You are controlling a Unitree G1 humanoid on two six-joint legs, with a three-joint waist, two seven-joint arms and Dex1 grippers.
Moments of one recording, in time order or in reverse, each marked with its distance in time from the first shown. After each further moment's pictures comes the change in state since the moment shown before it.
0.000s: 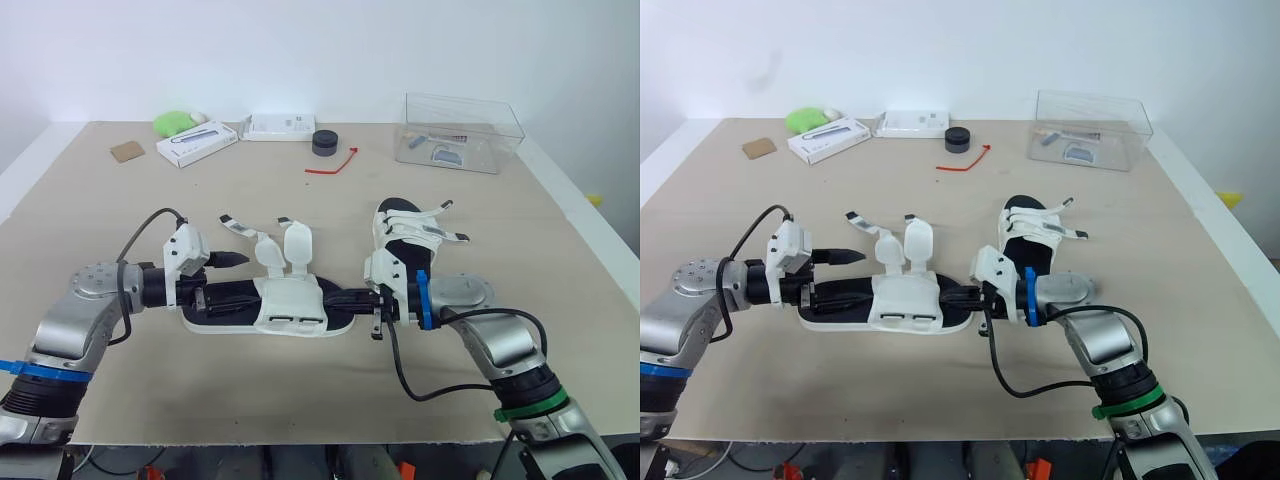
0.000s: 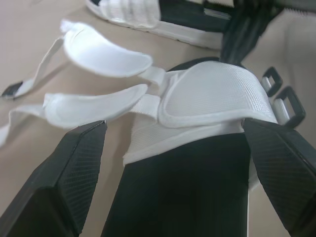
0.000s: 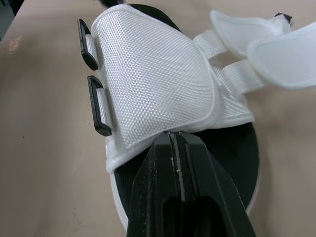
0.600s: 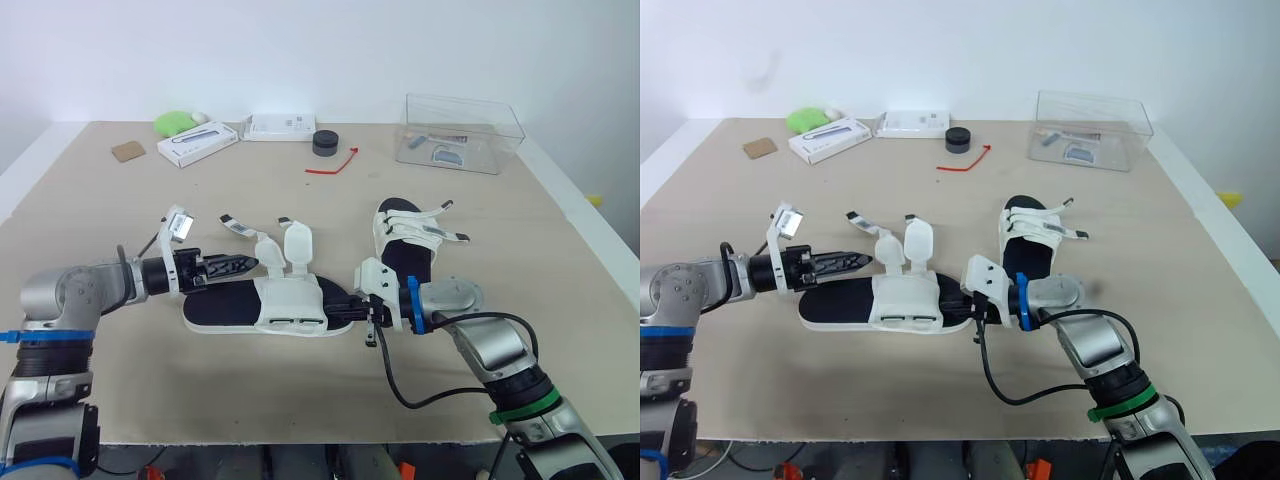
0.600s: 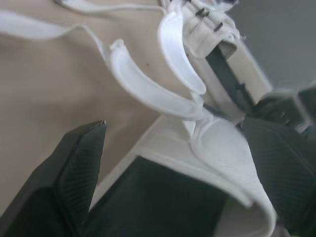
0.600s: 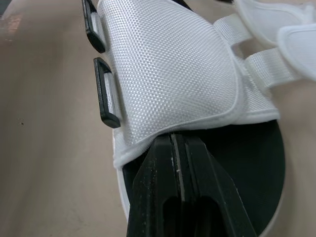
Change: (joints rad) left arm -0.282 -0.147 0.251 0.322 -0.343 0.818 0.363; right arm -0.002 0.004 0.034 0.015 -0.050 -0.048 0.009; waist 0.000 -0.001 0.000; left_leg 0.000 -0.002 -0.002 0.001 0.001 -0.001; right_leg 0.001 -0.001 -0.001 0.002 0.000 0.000
